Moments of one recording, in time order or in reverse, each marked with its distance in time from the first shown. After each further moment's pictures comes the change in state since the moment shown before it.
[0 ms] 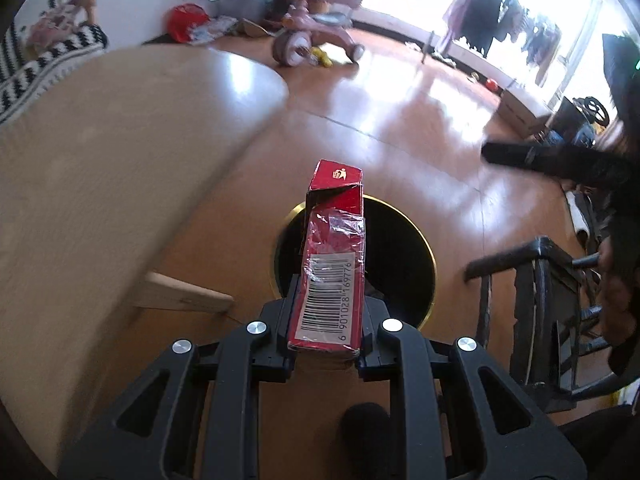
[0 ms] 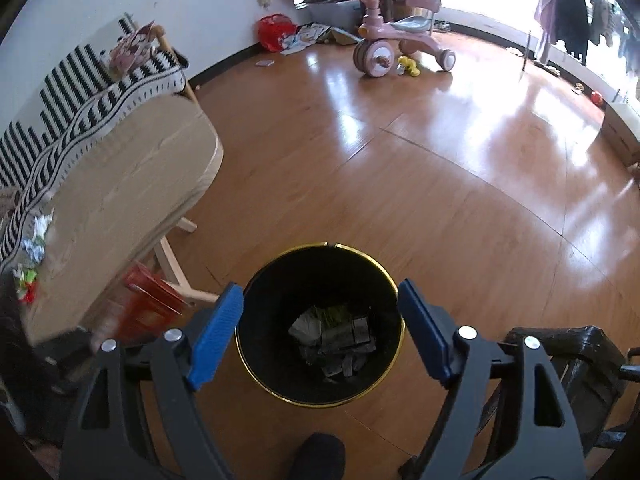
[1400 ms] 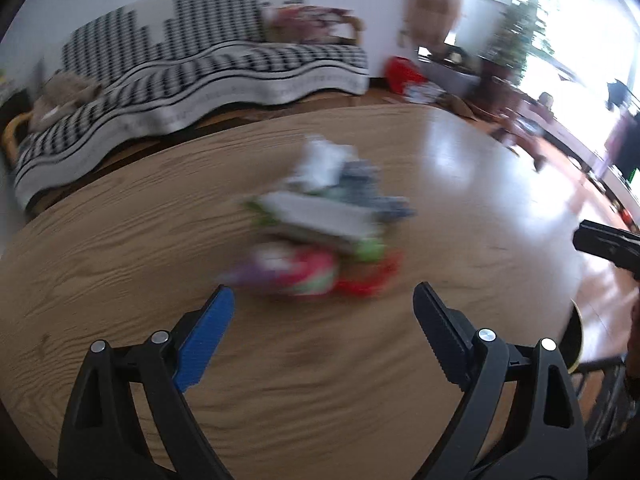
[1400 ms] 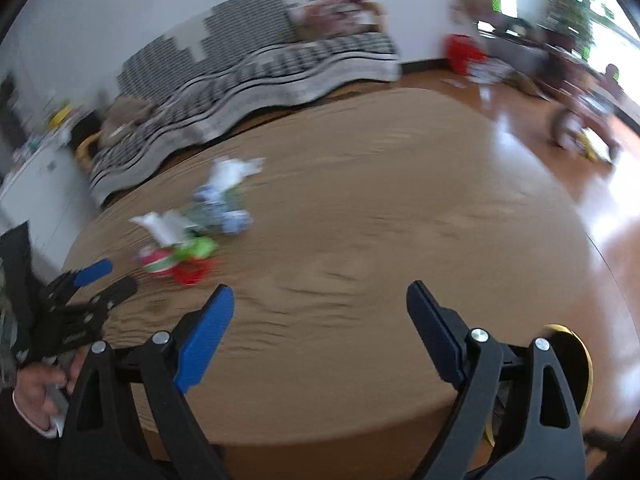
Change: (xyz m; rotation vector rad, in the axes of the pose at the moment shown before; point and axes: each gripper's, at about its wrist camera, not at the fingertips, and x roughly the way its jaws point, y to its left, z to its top) left arm -0.265 0.331 -0.125 -0.443 -0.247 0.504; right arm 0.001 0.405 -0.017 -0.467 0.020 0.447
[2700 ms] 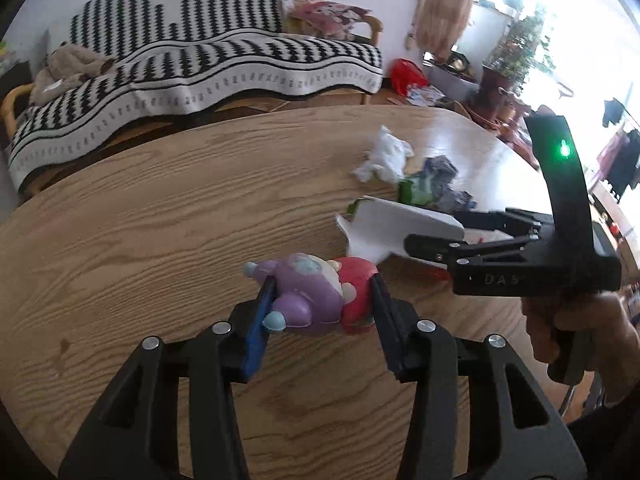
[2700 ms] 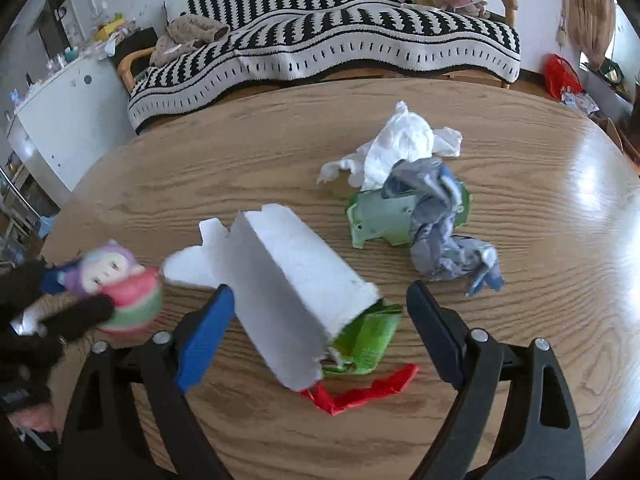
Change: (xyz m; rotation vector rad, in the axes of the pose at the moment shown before) left arm -0.004 0.096 -0.016 -0.043 0.017 -0.062; right arm 0.170 0.147 0.025 -0.218 0.136 0.064
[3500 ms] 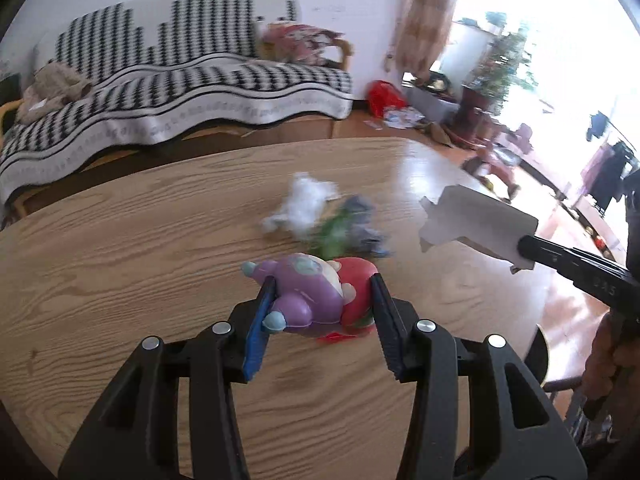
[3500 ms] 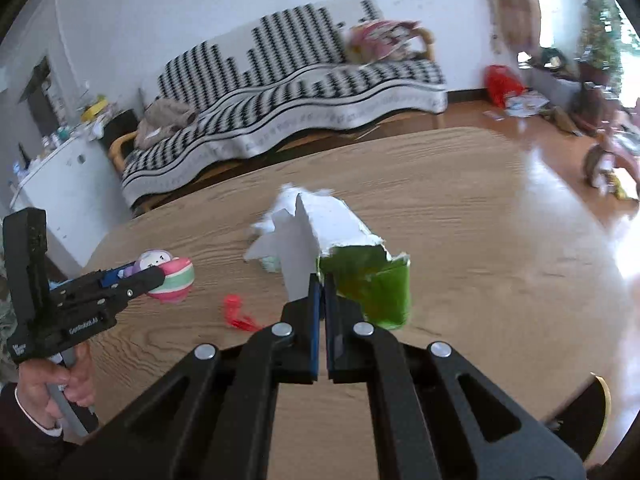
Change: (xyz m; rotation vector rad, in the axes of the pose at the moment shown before) left arm -0.012 -0.109 0.036 0.023 -0.081 -0.085; right arm -0.200 -0.120 -0.065 0.193 -0.248 -0.061
